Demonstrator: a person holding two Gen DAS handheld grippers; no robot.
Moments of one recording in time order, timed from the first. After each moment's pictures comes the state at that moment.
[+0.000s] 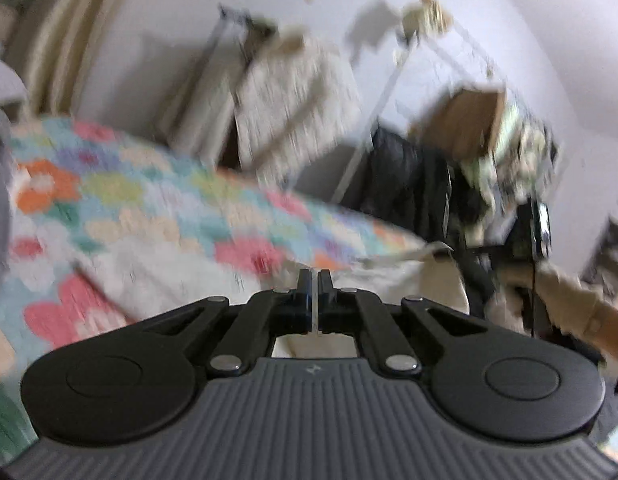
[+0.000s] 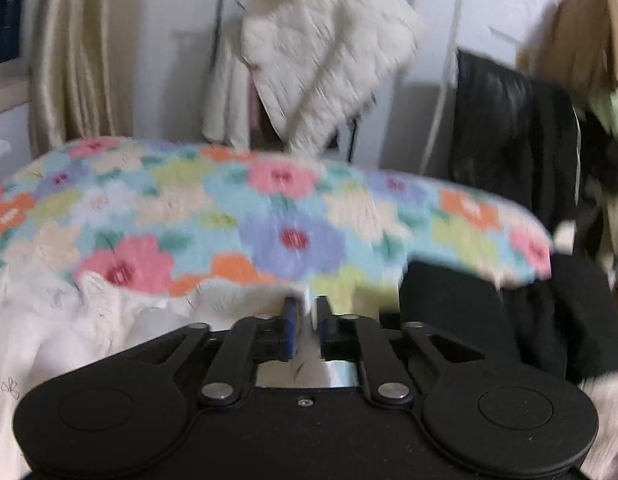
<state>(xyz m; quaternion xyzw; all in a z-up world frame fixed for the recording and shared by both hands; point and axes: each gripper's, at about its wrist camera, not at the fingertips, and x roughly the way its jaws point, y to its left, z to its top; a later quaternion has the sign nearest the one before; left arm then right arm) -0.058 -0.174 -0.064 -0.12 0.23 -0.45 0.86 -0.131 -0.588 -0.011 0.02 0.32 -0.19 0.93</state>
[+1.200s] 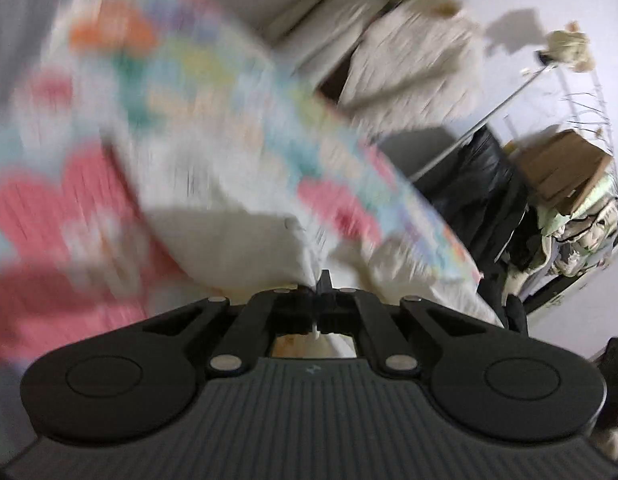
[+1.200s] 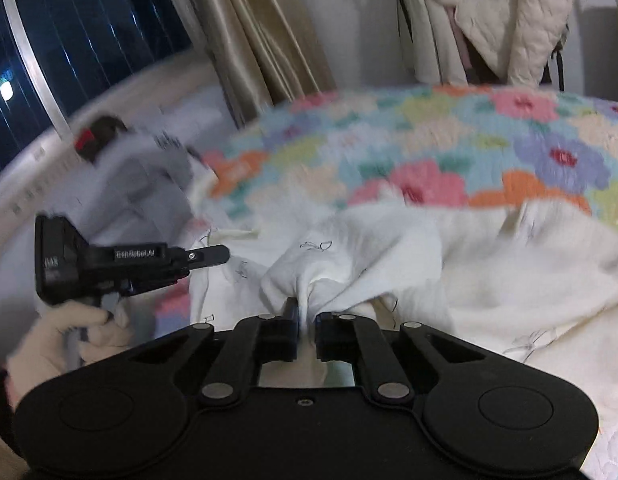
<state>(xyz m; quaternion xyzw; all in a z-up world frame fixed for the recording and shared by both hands) 0.034 -0.188 -0.105 -0.26 0.33 -0.33 0.84 -0.135 -0.478 -0.018 0.16 0.33 0.13 0.92</state>
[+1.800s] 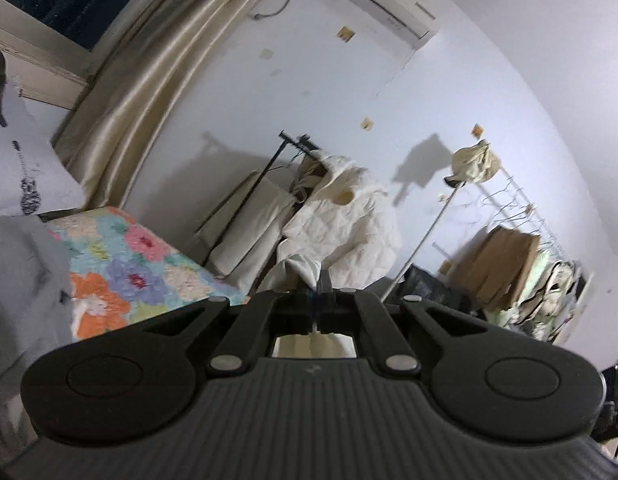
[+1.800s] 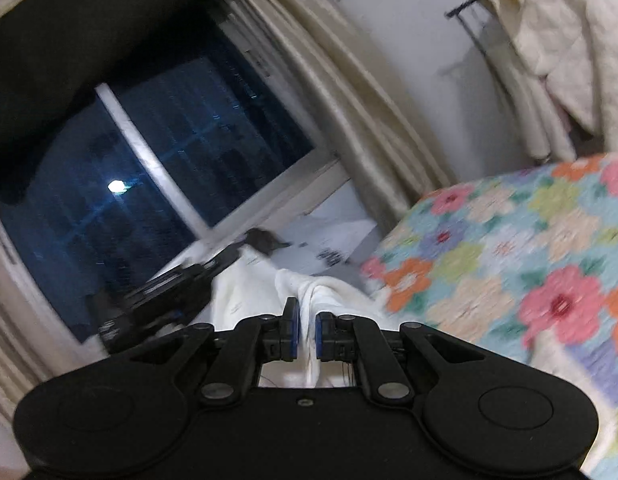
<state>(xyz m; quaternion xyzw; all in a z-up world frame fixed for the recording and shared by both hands) -0.020 -0.084 0.101 -0.27 0.12 -0.33 0.89 -0.147 -0.432 0.122 0.24 0.21 0.24 0.92</state>
